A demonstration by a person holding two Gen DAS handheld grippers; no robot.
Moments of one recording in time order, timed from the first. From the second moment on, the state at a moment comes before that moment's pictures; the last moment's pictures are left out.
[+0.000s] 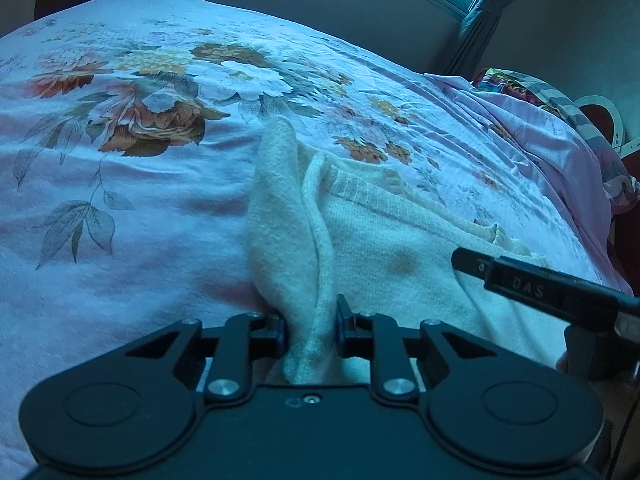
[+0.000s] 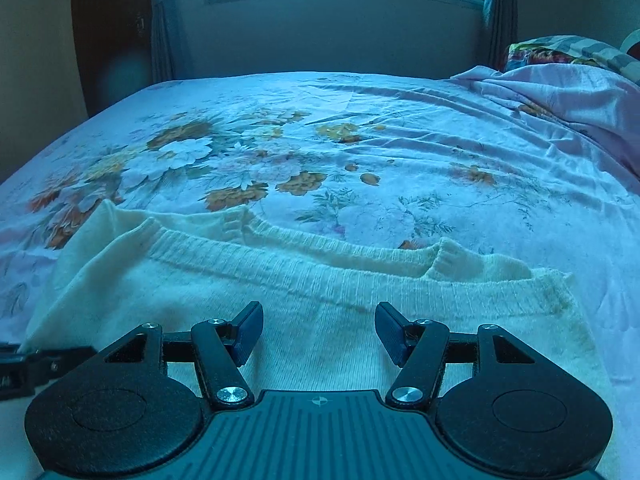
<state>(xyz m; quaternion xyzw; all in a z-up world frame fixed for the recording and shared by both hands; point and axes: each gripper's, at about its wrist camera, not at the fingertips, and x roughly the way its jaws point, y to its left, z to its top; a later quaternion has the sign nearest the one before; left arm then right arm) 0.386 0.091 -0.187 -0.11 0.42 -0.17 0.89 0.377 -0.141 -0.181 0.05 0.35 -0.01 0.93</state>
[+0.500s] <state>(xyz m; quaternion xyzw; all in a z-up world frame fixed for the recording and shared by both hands) 0.376 0.074 -0.171 -0.07 0.40 -0.15 0.90 0.322 -0.122 -0.198 -0.02 0.36 0.03 0.93</state>
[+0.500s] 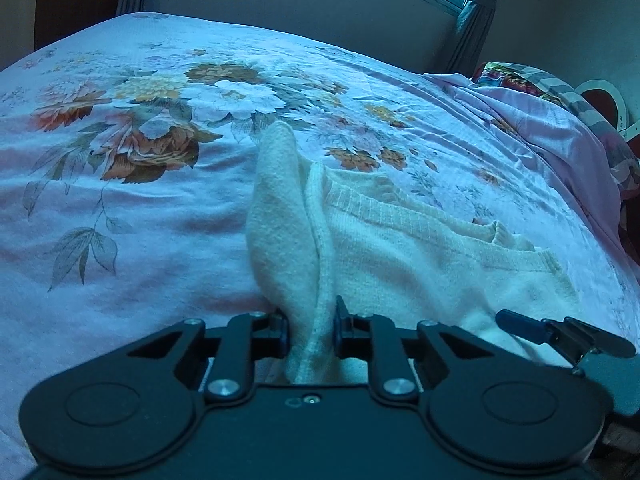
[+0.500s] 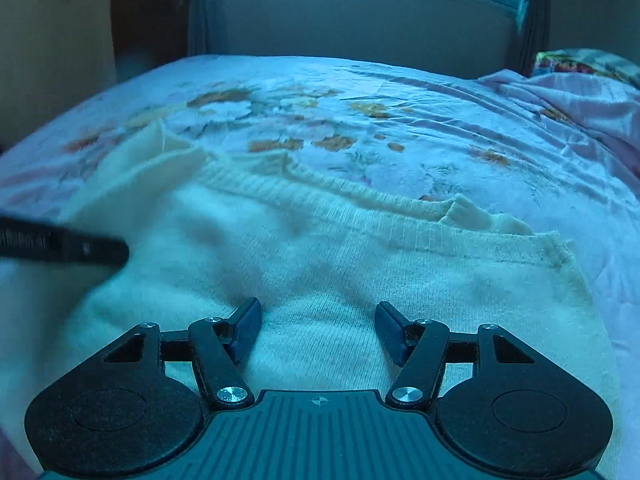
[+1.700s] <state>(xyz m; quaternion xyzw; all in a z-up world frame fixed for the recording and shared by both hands) 0.291 -0.111 -0.117 -0.04 0.47 -0.29 0.83 0.185 -0.307 -0.156 0.28 0.34 0.00 0.90</state>
